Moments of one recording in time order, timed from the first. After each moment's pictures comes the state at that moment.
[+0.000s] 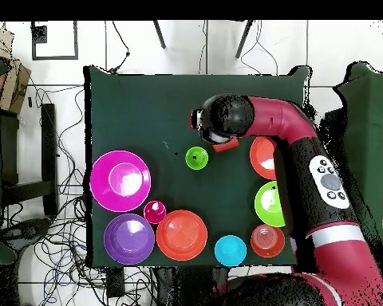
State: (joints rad) arm -0.62 -0.52 0.53 1.35 -0.38 0.85 1.73
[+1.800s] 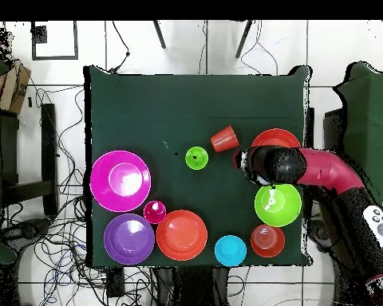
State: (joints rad) arm -0.94 -0.52 0.62 1.60 -0.60 0.73 1.71
